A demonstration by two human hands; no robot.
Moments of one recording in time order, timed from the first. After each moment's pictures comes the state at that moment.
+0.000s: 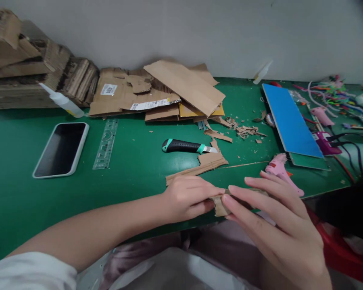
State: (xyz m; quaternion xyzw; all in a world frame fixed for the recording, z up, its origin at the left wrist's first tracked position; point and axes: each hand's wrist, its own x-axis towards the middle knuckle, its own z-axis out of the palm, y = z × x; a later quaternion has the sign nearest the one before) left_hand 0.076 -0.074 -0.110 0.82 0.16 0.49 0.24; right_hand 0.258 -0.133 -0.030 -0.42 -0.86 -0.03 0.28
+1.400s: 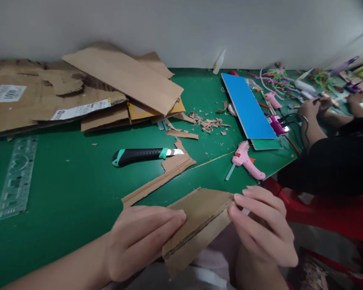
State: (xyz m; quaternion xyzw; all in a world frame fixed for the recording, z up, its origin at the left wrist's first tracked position) left_hand 0.060 -0.071 -0.093 0.89 0.12 0.35 0.25; right_hand 0.294 -0.142 -0.069 -0.50 -0.72 -0.11 0.47
